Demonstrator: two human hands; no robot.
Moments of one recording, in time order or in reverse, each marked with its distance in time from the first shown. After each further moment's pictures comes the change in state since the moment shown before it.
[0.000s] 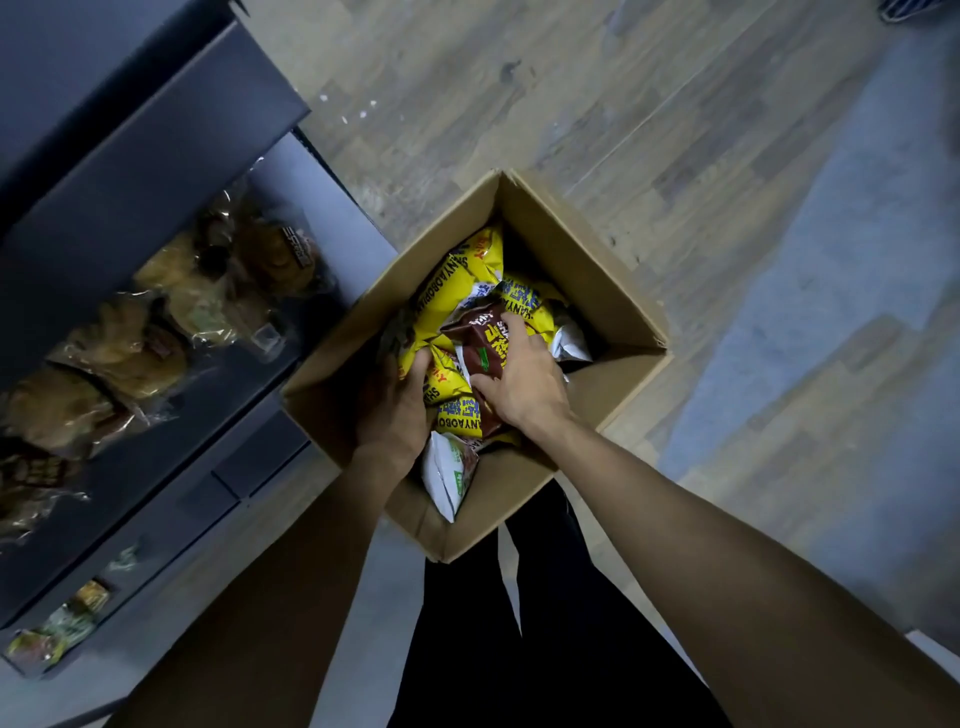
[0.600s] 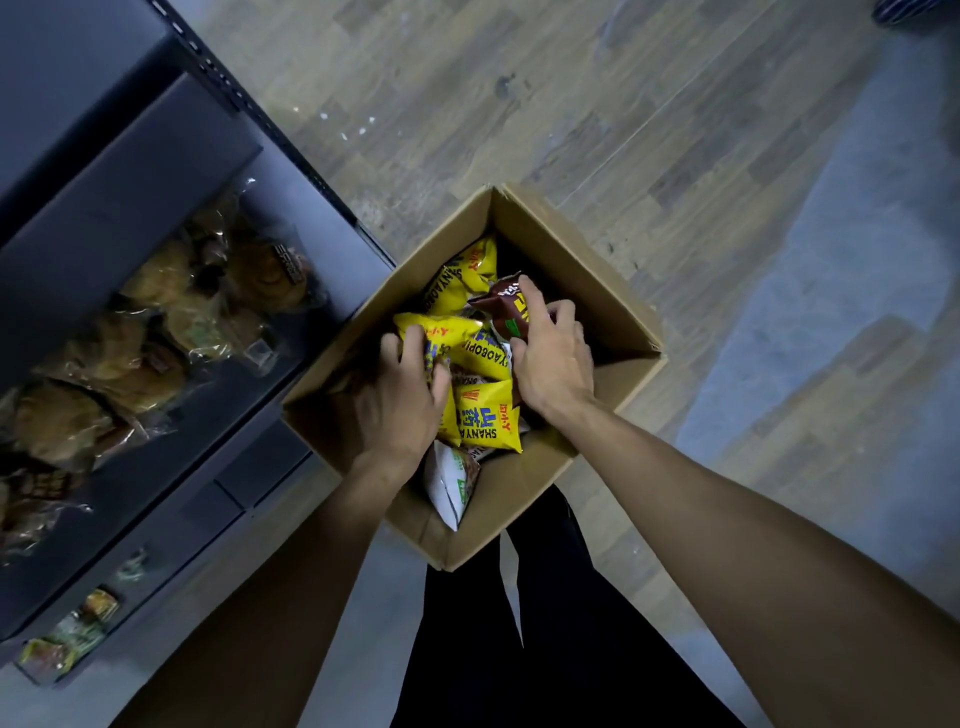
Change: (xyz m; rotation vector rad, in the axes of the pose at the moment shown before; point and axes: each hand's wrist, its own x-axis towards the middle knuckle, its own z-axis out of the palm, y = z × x) left_hand -0.012 0.048 -0.053 -0.081 0.403 0.033; right_hand 0.020 0.015 -0.033 -0.082 0.201 -0.084
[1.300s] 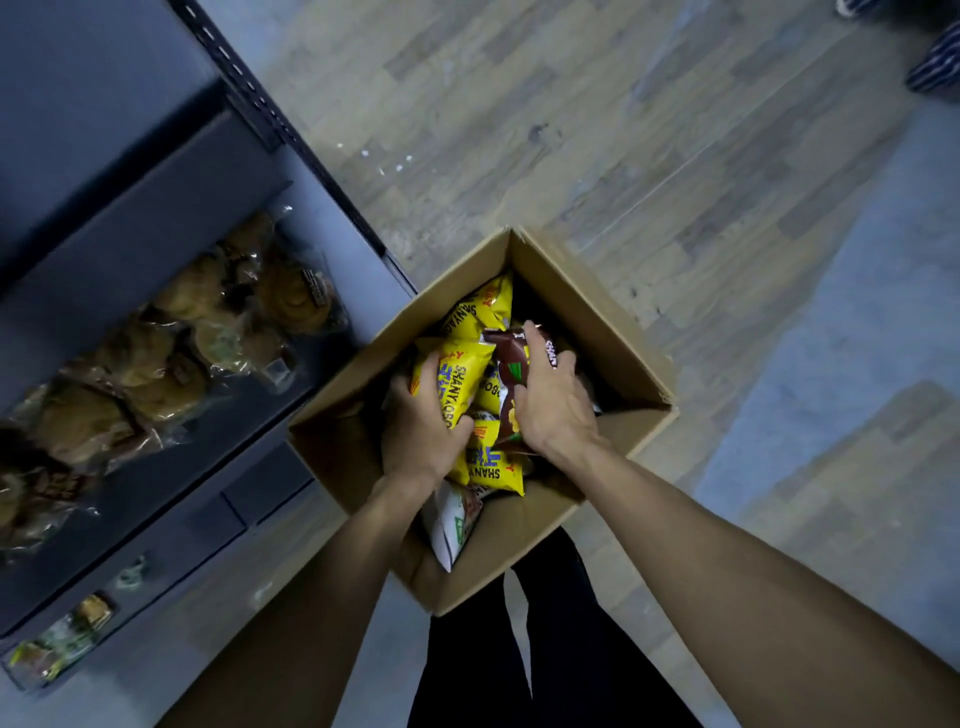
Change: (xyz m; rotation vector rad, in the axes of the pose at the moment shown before) left_hand 0.004 0.000 0.023 -0.323 -0.131 -0.194; right_hand 0.001 -0.005 0.002 -0.056 -0.178 -0.007
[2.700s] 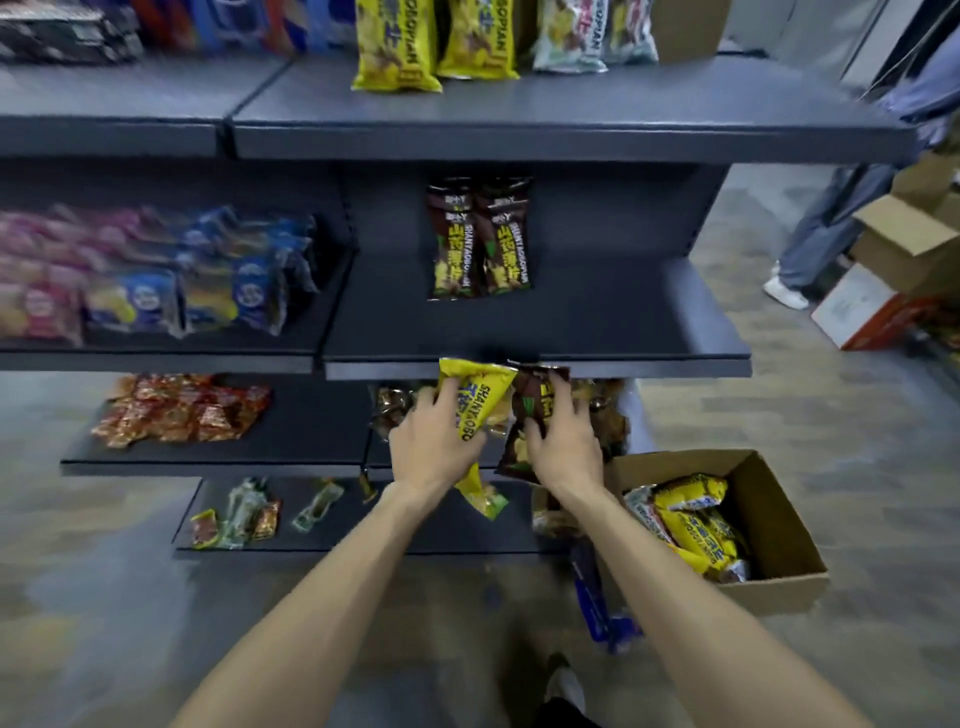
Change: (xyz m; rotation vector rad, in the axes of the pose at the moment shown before) left_hand -0.402 -0.171 -0.304 0.074 0.850 -0.176; right_hand -0.417 -0.253 0.049 0.053 0.308 -0.852
